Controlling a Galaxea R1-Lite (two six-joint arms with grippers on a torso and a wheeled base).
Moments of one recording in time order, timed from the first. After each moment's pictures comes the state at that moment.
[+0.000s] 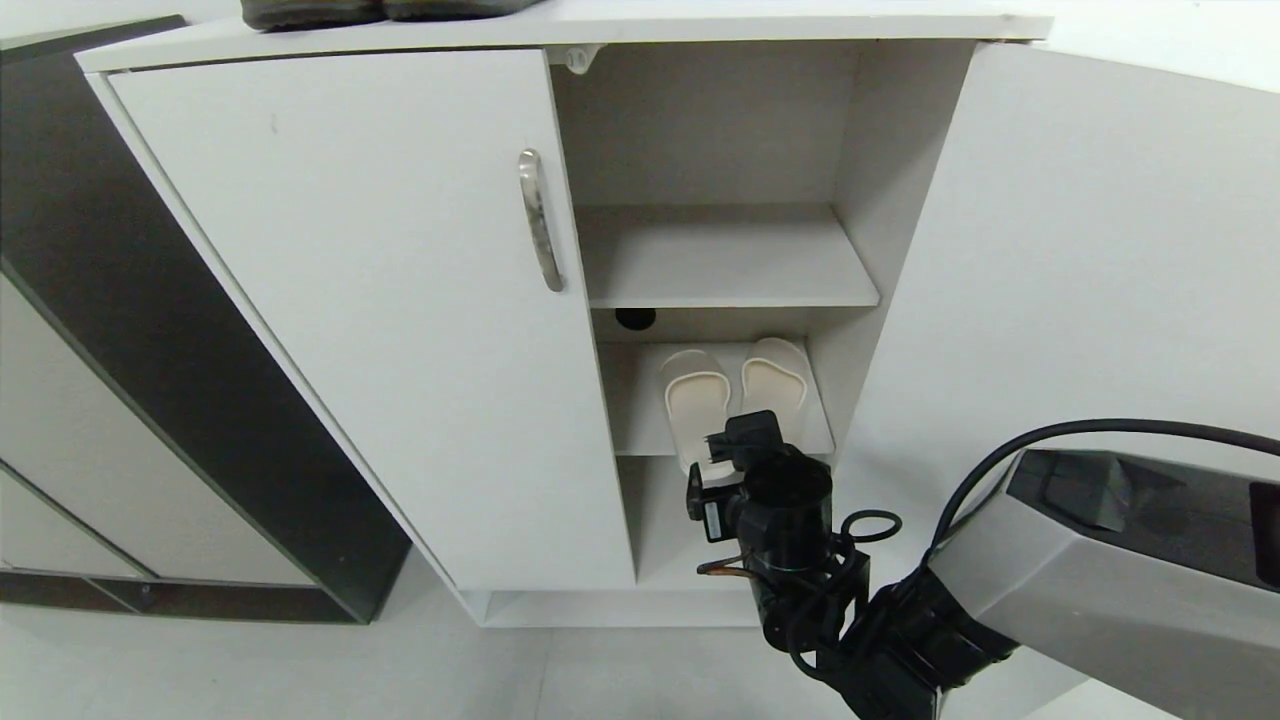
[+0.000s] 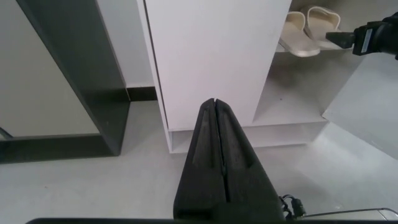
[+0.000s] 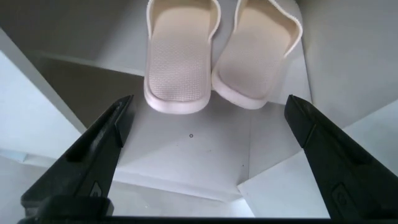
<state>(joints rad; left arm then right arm) 0.00 0.00 0.00 0.00 -0.04 0.01 0.84 2.26 -1.01 -1.16 -0.73 -0.05</state>
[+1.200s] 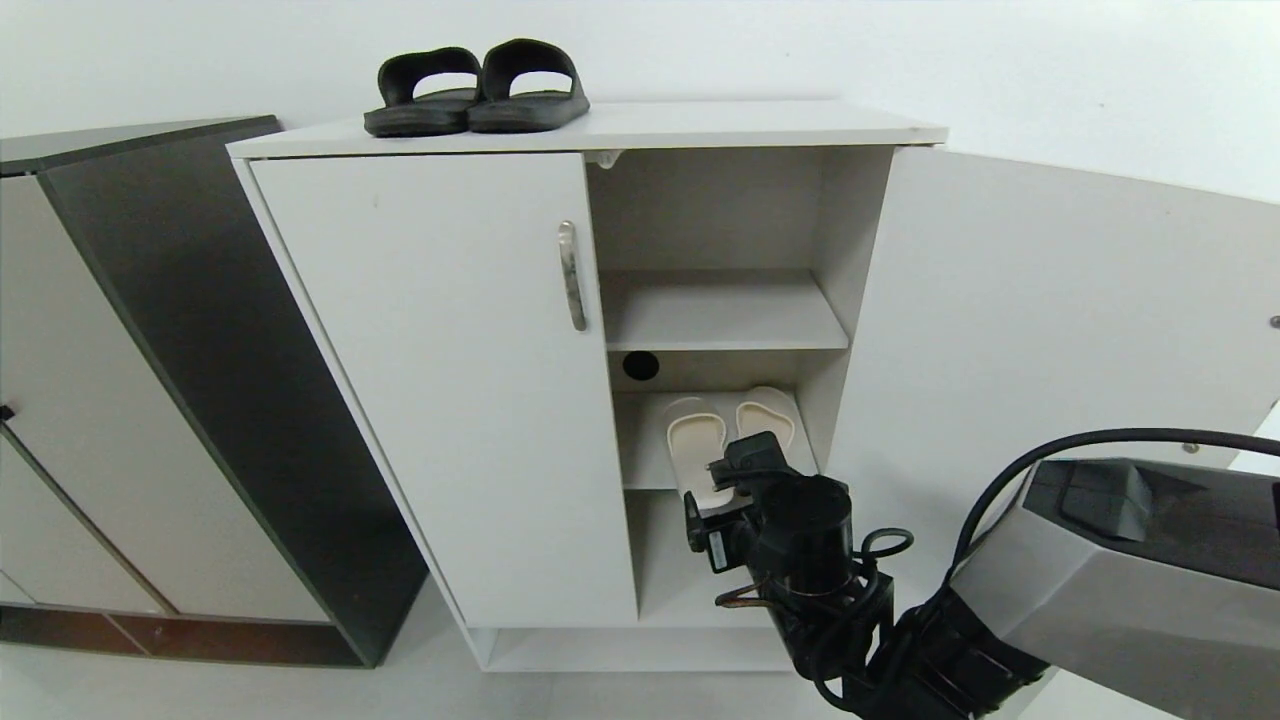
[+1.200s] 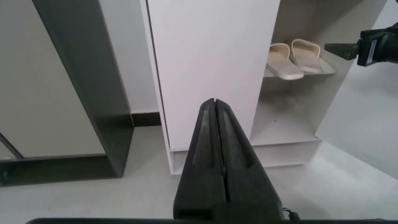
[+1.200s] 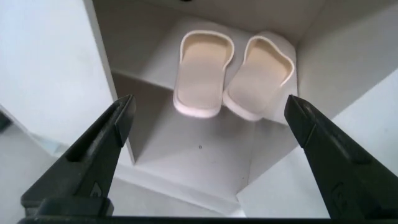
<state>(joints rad) 0.00 0.00 0.00 0.00 -0.04 0.01 0.85 2.23 -0.90 -1.19 -0.61 -0.05</state>
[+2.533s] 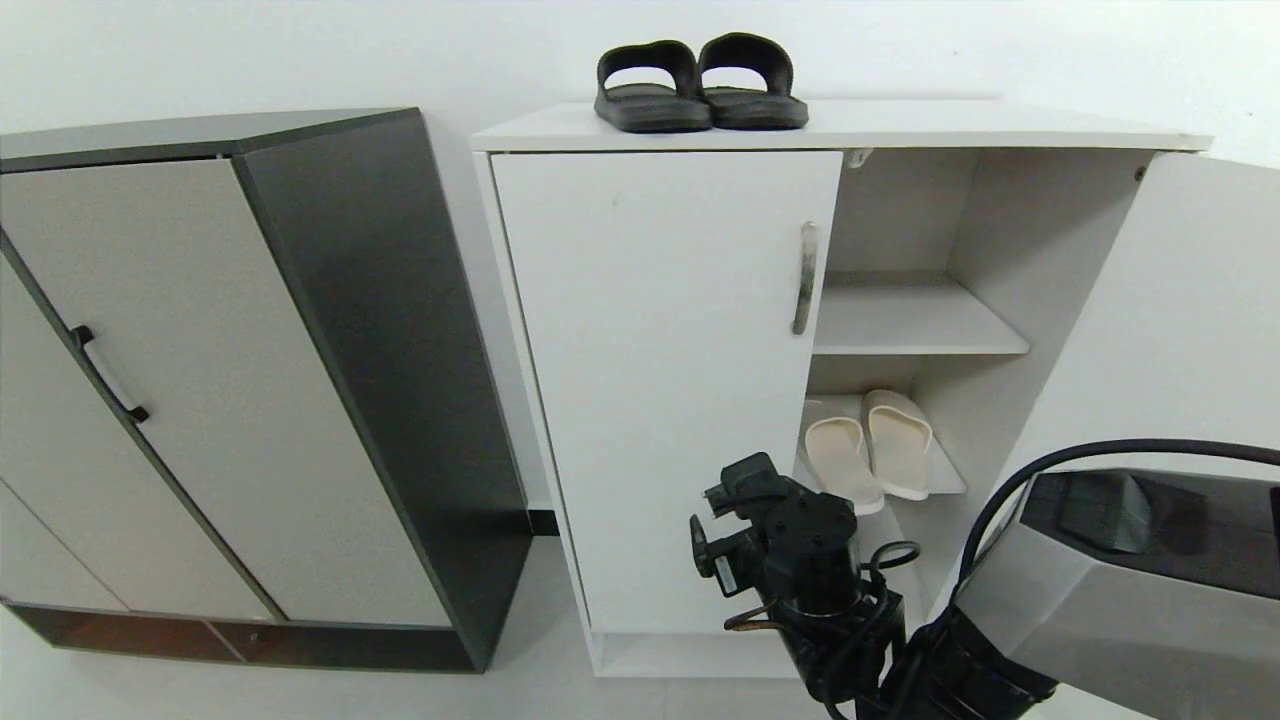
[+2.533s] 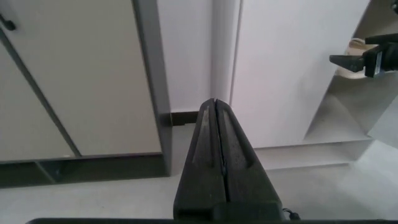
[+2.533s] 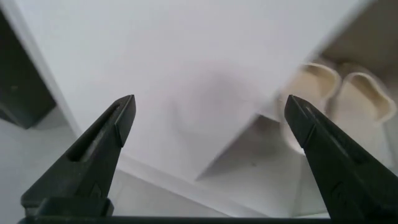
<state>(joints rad) -0.01 0.00 0.00 0.00 -0.04 0.01 0.85 2.23 -0.84 -1.21 -0.59 -0.13</state>
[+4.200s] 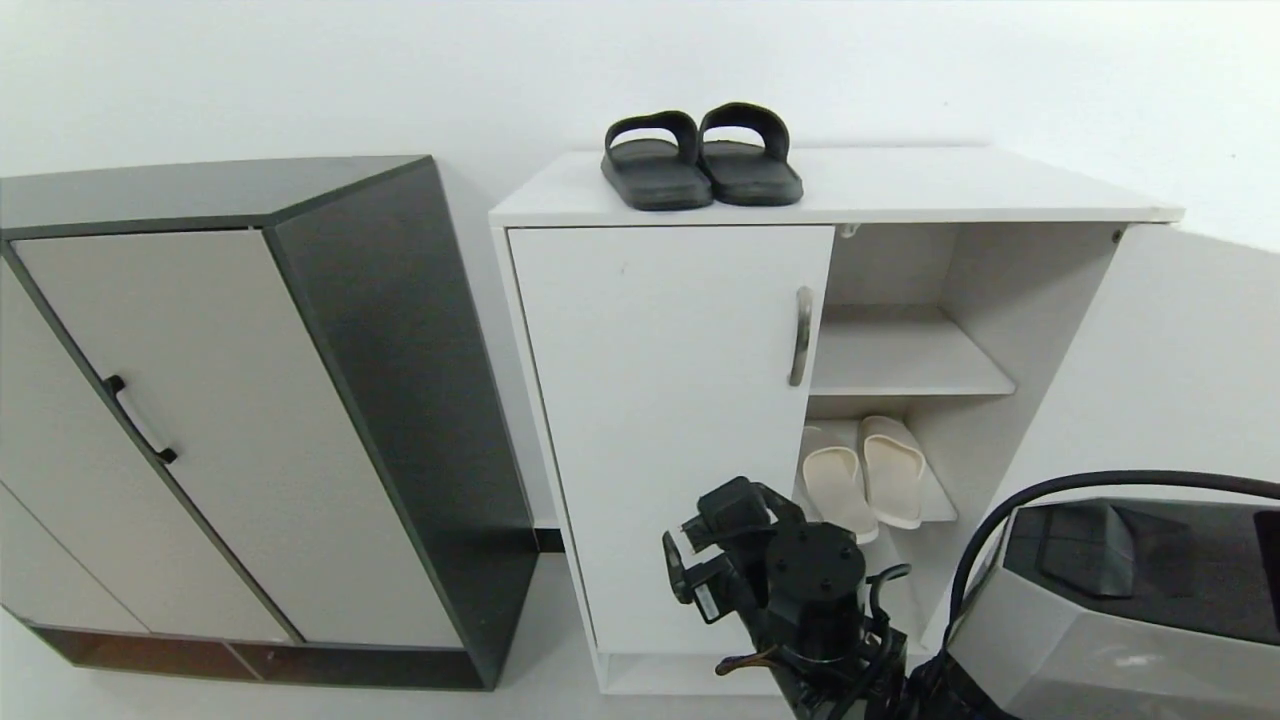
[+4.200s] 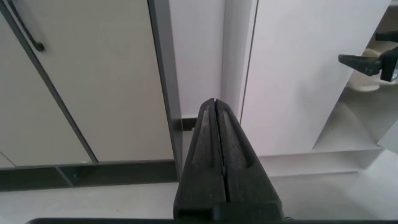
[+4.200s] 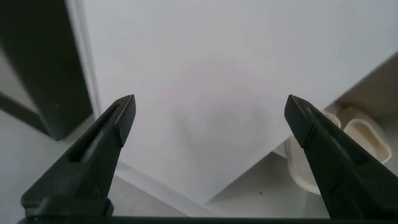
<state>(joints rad) 0.00 0.00 0.00 0.00 -0.01 0.02 0.90 2.24 -0.78 -1.36 -0.56 -0.20</state>
